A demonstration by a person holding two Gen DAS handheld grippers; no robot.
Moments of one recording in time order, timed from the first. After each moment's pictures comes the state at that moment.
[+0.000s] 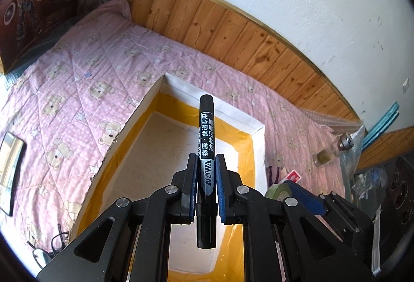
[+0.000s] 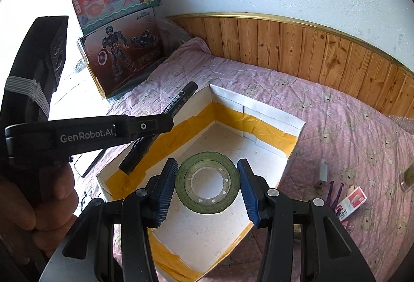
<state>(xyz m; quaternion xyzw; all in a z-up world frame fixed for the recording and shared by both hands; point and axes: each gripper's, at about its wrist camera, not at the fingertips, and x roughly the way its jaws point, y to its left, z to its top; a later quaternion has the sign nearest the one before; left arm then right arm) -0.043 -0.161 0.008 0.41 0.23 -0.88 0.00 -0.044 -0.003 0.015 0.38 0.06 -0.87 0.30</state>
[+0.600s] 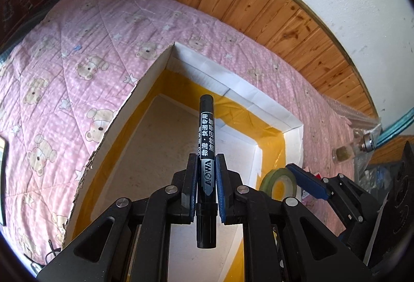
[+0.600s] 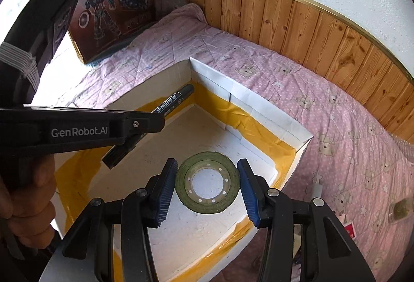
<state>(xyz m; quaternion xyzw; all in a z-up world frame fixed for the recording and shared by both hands) -0.115 -0.168 -0.052 0.50 0.25 -0.83 0.01 -0.123 -0.033 -0.039 0.44 0.17 -0.83 0.29</state>
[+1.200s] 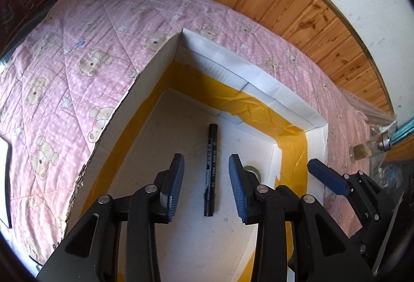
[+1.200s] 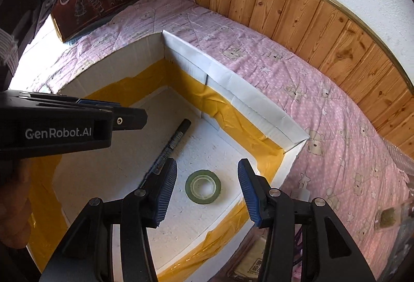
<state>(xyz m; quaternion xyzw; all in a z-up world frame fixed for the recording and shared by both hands) -0.128 -0.165 -0.066 0.52 0.22 -0.82 0.04 -0.145 -0.023 -0.055 0.45 0.18 -0.83 0.26</state>
